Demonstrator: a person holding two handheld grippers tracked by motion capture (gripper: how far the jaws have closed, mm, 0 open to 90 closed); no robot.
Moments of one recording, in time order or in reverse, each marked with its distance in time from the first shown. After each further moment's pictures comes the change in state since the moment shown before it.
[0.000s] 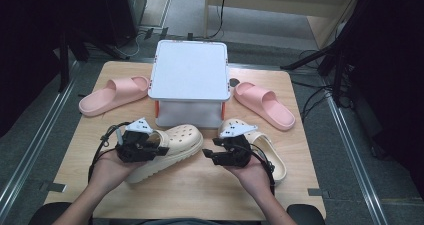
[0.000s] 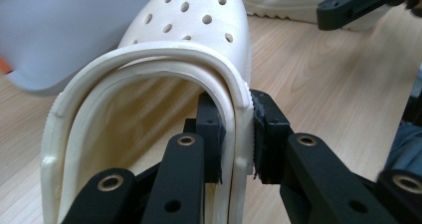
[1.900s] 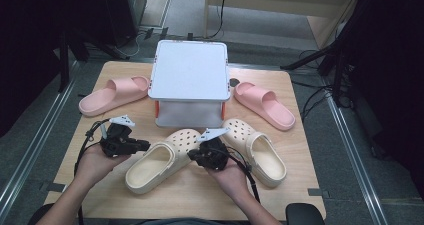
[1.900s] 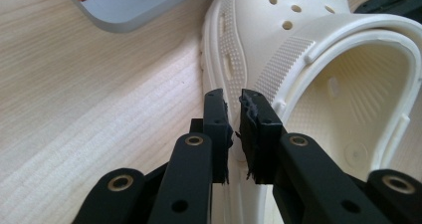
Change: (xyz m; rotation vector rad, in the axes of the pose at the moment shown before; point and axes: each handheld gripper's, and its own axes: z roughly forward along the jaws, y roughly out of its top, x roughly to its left) left arm 0.059 -0.030 -0.007 0.064 0.012 -0.113; right arm 0.028 0.005 0.054 0.100 0.060 -0.007
